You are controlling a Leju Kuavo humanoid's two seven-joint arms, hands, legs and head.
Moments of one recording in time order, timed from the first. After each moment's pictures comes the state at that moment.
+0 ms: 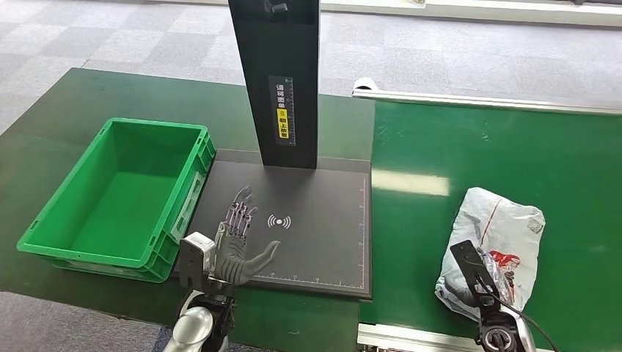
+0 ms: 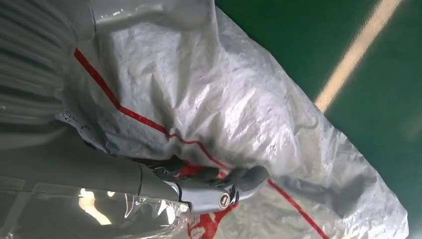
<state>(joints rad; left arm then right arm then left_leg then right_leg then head) -0.09 -0.22 -0.32 -1.29 0.00 0.04 -0.51 -0.11 -0.04 -0.21 -1.08 0.68 0.06 0.12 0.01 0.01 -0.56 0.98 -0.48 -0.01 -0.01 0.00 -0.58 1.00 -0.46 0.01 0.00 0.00</state>
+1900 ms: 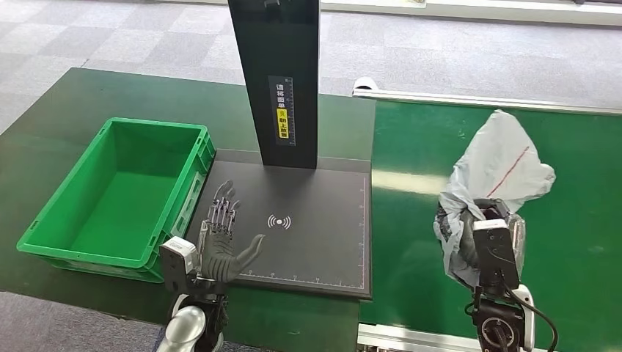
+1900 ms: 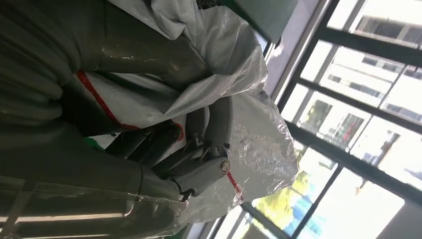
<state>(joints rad) -0.09 -0.20 -0.31 -1.31 0.05 0.09 -0.60 -0.05 0.03 -0.01 -1.56 0.46 -0.11 -0.15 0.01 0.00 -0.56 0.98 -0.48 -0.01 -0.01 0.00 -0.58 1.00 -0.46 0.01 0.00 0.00</state>
